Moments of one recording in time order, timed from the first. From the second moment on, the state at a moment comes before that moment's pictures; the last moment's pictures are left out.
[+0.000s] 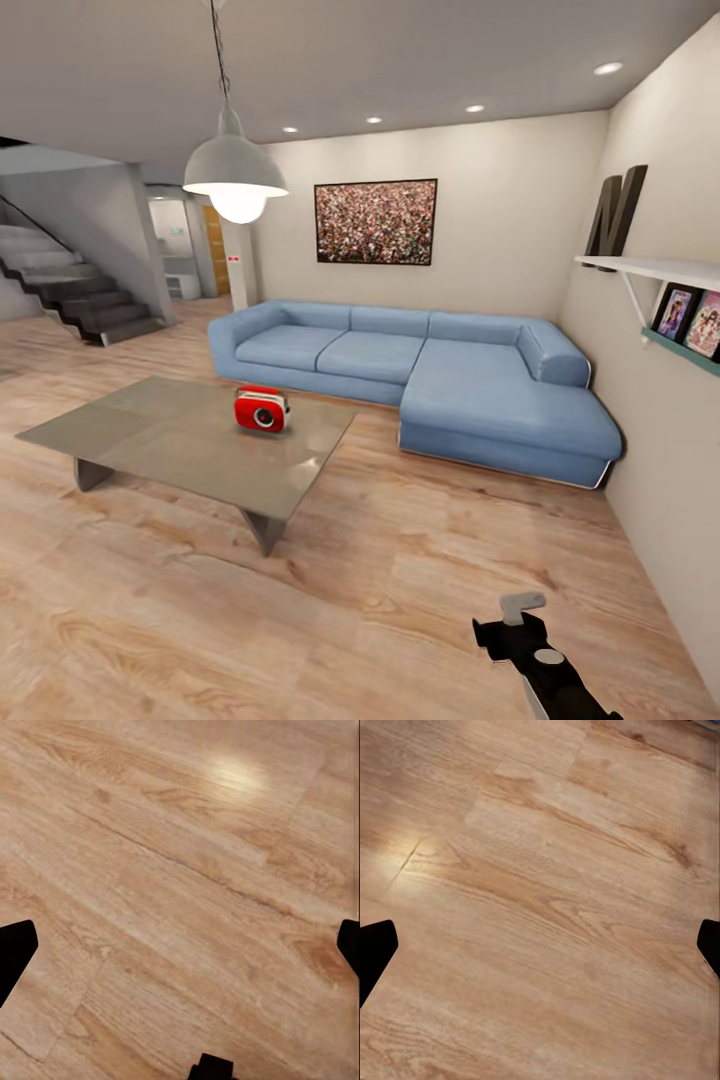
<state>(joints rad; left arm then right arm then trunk) -0.02 -0.07 0.03 -0.68 0.00 0.06 0.35 -0.33 -0.06 0.00 -0.72 0.11 0.18 0.01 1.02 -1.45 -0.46</state>
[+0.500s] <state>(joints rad) -0.02 -0.07 0.03 -0.68 0.00 0.06 0.35 -0.33 -0.06 0.00 -0.72 0.11 0.18 0.01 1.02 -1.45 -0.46</state>
